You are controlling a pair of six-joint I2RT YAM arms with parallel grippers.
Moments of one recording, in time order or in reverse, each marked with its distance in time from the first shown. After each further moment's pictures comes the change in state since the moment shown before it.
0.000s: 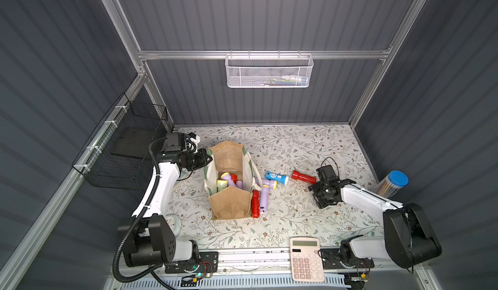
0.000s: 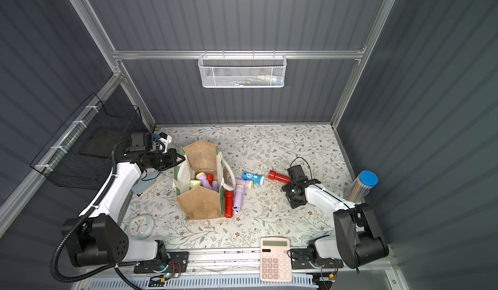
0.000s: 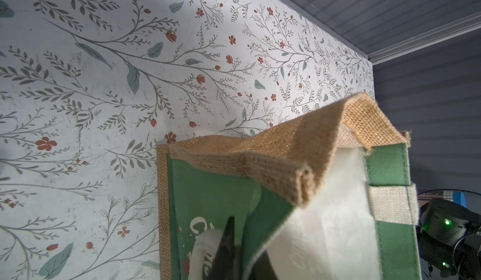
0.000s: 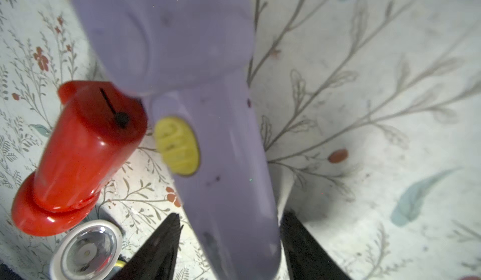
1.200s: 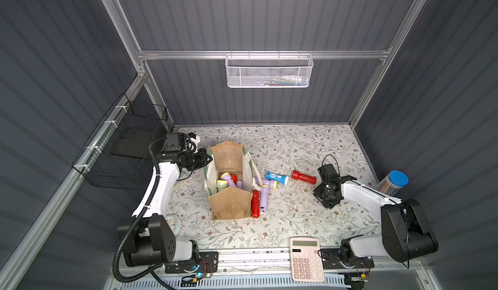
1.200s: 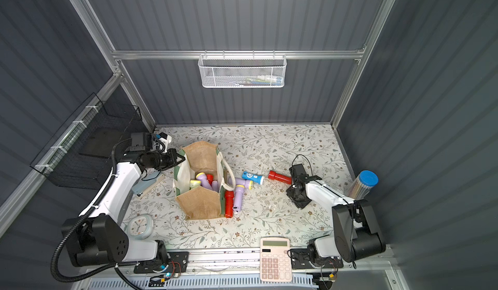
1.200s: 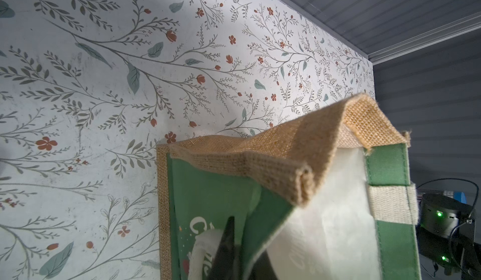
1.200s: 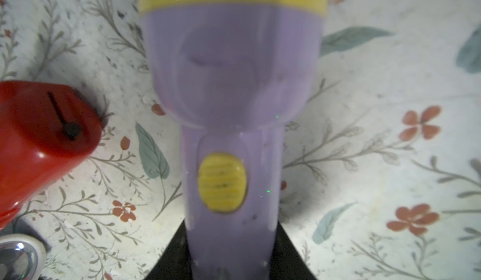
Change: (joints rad) left arm 0.000 0.000 0.002 -0.002 0.000 0.000; right arm -0.037 0.018 0.041 -0.146 0.058 -0.237
